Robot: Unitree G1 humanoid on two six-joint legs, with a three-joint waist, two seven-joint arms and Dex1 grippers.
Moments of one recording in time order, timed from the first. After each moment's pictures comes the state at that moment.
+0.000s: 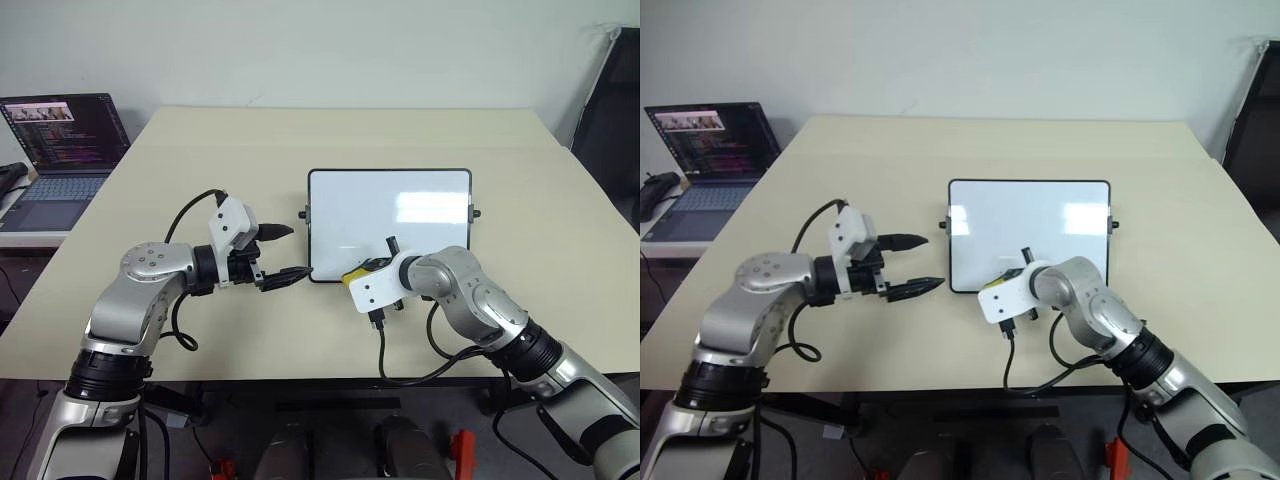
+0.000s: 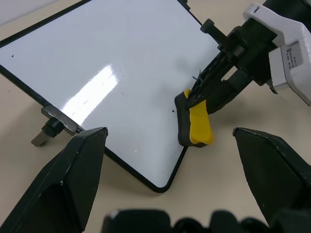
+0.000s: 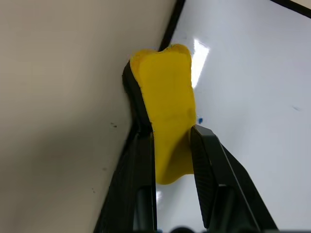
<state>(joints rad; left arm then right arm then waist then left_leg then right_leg) -0.44 0.70 -0.01 -0.10 -0.39 0.44 -1.02 -0.67 -0.50 0.61 -0.07 -0.74 0.21 1.02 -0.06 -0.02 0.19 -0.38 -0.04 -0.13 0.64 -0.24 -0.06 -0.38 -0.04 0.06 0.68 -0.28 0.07</state>
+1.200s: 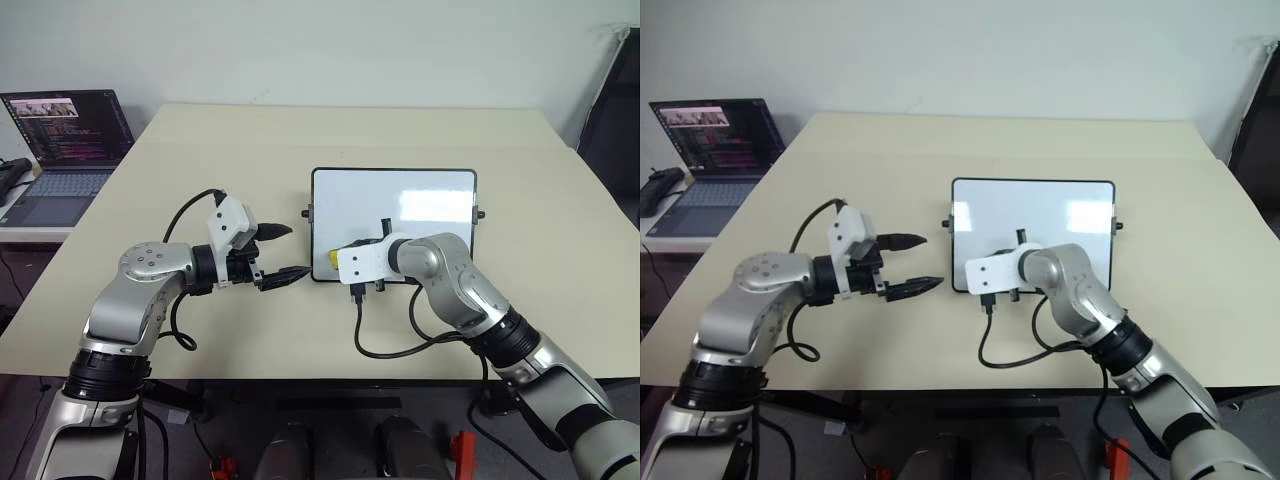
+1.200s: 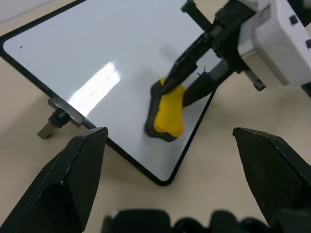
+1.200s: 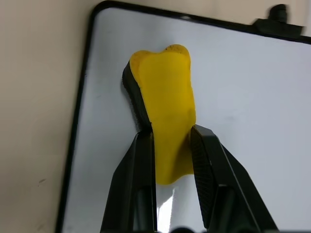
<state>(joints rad) -0.44 0.70 -0.01 -0.10 -0.39 0.45 -1.02 -0.73 -0.43 0.58 -0.03 -0.70 0.32 0.99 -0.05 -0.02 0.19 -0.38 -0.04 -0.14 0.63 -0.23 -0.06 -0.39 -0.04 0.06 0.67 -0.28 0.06</state>
